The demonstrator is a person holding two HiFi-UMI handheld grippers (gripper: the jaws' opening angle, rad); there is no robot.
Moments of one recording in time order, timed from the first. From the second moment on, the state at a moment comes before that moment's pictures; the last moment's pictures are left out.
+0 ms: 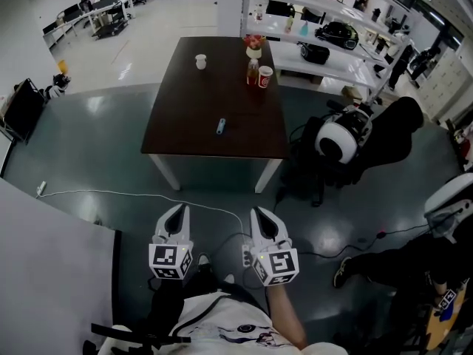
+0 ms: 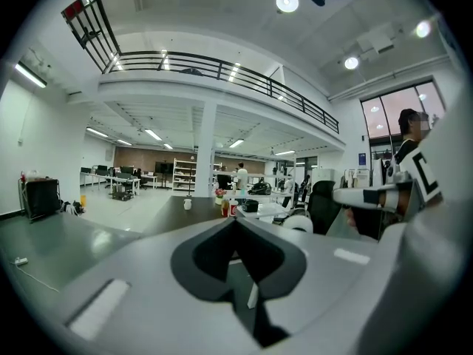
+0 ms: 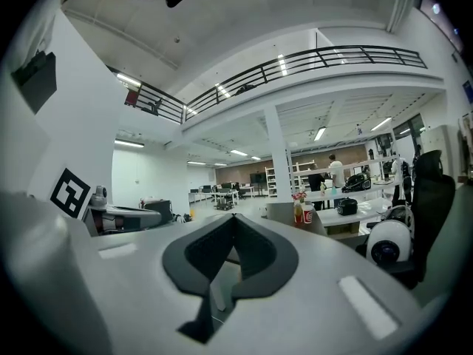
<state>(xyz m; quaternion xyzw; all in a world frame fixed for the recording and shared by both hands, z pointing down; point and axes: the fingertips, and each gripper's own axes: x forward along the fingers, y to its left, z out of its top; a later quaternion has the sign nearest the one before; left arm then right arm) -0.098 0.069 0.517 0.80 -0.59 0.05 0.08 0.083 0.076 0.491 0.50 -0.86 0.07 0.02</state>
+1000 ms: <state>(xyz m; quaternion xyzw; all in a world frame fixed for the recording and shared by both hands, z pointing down) -0.130 -0.052 0.514 0.84 -0.53 0.05 0.10 0.043 -0.013 0.486 0.56 -0.82 0.08 0.04</state>
